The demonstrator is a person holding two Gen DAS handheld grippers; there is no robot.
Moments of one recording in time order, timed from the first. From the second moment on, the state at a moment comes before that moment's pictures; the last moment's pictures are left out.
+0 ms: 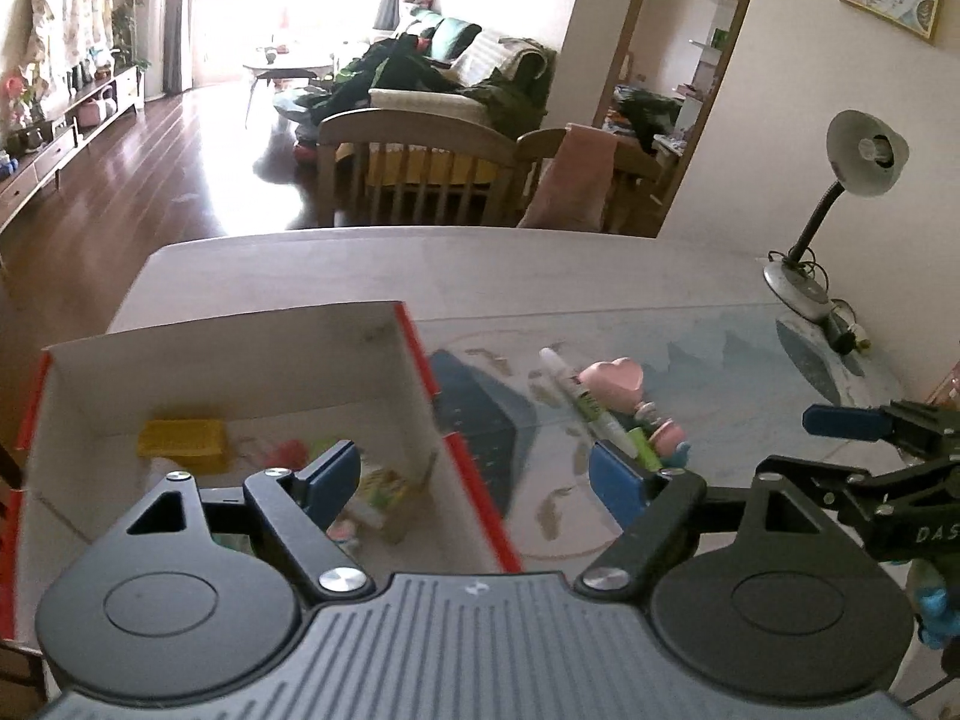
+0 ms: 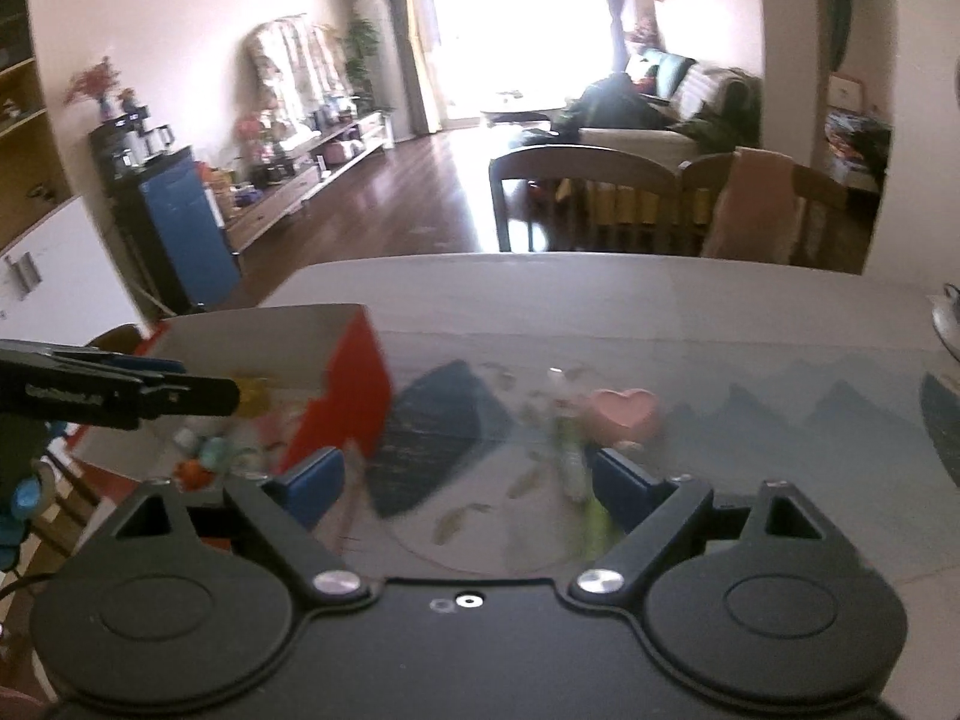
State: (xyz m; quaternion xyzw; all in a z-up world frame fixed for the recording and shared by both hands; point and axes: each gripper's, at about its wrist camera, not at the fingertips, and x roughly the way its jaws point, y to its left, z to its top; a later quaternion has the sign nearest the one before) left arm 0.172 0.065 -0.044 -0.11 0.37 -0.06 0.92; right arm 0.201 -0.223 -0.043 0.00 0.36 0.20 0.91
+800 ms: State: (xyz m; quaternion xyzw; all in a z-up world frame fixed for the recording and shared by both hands) left arm 0.284 -0.052 -0.113 -0.12 0.42 0.00 0.90; right arm 0.245 -0.261 -0.133 -0.08 0.41 0.24 0.88
